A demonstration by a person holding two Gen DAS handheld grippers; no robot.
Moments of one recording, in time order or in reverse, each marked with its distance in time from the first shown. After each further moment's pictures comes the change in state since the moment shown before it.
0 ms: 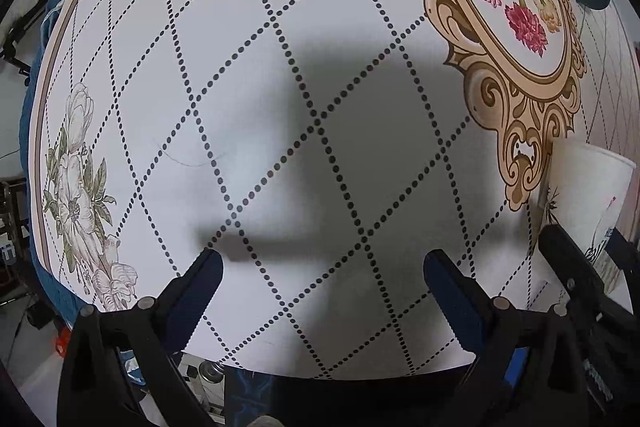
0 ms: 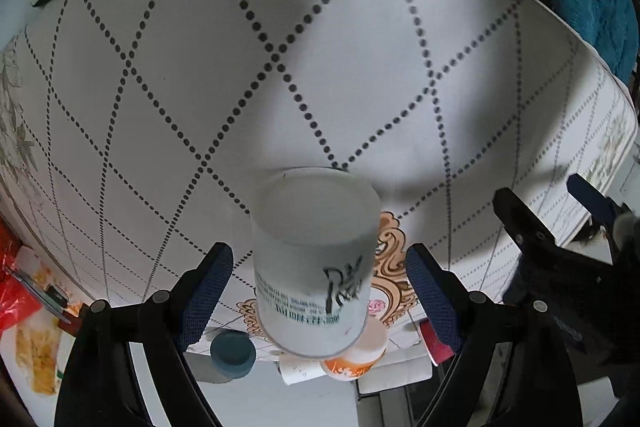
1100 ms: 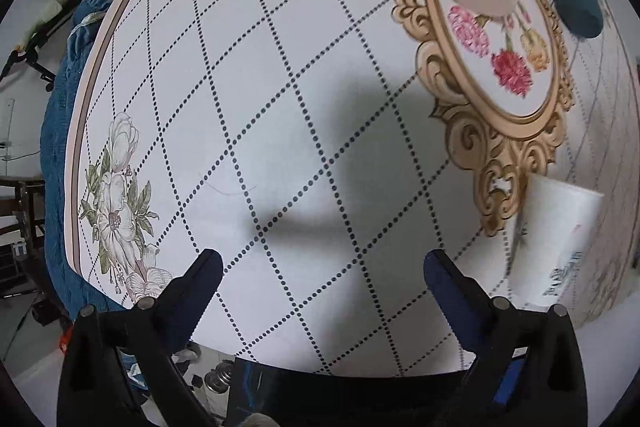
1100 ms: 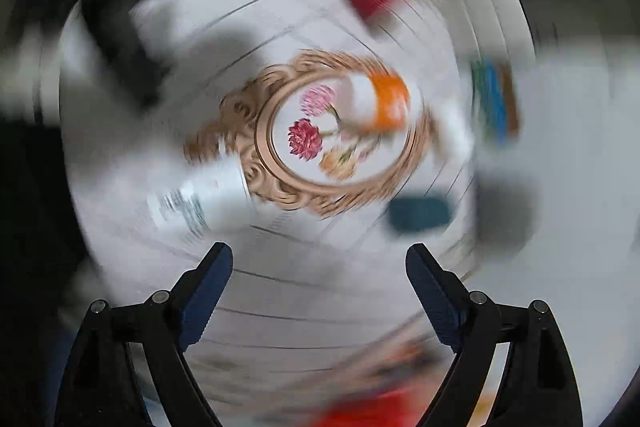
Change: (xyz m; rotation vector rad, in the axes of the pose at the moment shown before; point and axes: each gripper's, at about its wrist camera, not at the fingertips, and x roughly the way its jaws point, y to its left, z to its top) left arm -0.062 -0.005 0.023 -0.028 -0.086 0.068; right arm -0.059 -0.064 -0.171 1.405 0.165 0.297
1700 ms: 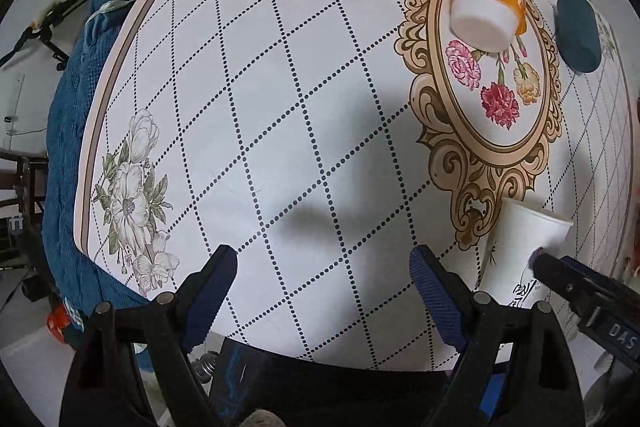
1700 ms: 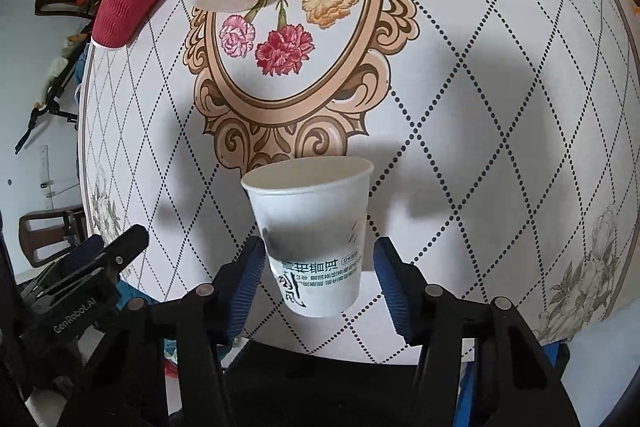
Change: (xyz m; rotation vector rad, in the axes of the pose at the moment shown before) left arm -0.035 -0.001 0.001 -0.082 -0.018 -0.012; right arm 0.135 -0.027 -0.081 1.619 0.159 0.979
